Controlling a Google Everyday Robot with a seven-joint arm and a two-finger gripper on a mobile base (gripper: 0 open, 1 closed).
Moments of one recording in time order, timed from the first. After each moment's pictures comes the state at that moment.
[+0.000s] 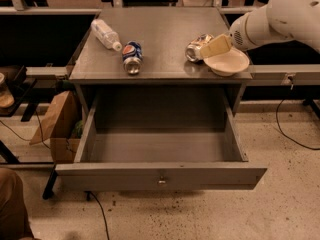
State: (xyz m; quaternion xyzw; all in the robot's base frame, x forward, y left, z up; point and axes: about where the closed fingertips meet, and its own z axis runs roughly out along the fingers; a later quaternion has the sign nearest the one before) arm 0.729 -0.200 0.935 -0.28 0.84 0.01 0.46
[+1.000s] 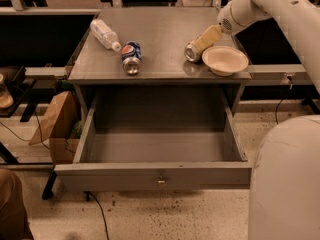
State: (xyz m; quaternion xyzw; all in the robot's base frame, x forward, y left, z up) arm 0.811 -0.185 0.922 -0.38 0.83 0.00 0.40
